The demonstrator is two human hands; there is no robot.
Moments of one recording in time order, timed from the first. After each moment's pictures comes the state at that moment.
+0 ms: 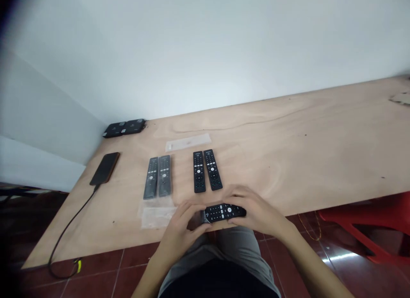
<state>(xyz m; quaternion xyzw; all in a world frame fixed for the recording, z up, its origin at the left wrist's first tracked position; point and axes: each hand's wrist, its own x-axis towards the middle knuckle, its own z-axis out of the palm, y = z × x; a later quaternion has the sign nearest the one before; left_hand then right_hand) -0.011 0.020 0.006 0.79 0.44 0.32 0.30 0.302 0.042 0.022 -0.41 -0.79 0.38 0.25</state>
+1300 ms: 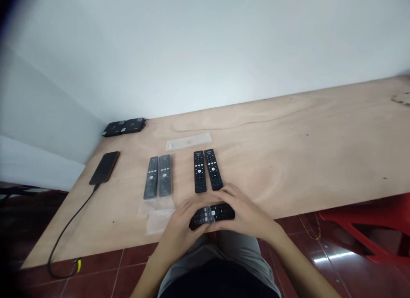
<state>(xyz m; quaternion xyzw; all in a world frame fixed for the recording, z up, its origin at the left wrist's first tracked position) -0.008 0.026 0.017 0.81 0.43 0.29 0.29 0.268 0.041 0.018 -0.43 -0.75 0.43 0.25</state>
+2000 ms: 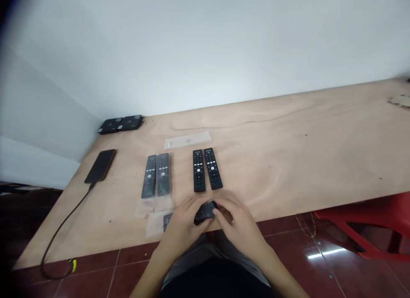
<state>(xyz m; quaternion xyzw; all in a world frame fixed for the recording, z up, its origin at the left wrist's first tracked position) 0.005 0.034 0.018 0.82 0.42 0.28 0.28 0.231 0.006 0.005 -0.52 -0.65 0.40 0.39</state>
